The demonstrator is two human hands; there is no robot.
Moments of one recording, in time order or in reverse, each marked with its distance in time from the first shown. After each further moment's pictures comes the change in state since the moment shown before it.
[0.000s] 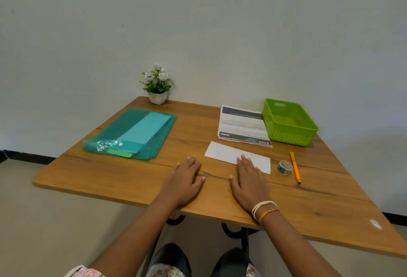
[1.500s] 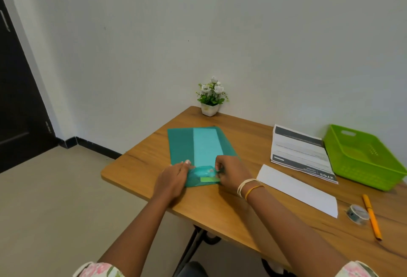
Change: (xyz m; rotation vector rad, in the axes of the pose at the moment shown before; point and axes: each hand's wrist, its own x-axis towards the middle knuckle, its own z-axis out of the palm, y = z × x) left_hand -0.021 -0.132 -0.053 -0.288 0.313 -0.470; right_hand 0.098 -0.167 0.010 0.263 -0.191 -0.431
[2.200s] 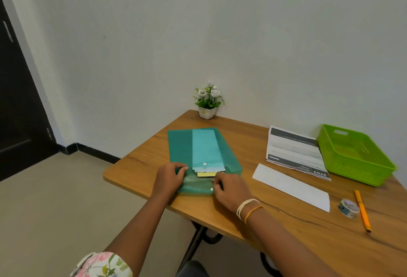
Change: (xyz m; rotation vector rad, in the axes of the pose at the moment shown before) left_hand 0.002 -0.002 -0.003 -0.095 0.180 0.078; right_hand -0.048 -0.002 0.018 -0.019 0.098 0.027
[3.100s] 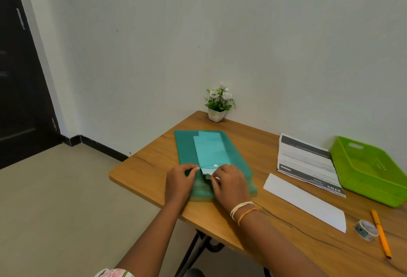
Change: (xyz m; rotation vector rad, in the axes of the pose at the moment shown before) left_hand -0.001 0.005 0.012 -0.225 0.160 -0.099; right_hand 0.033 -0.025 0.021 -0.224 0.275 -0.179
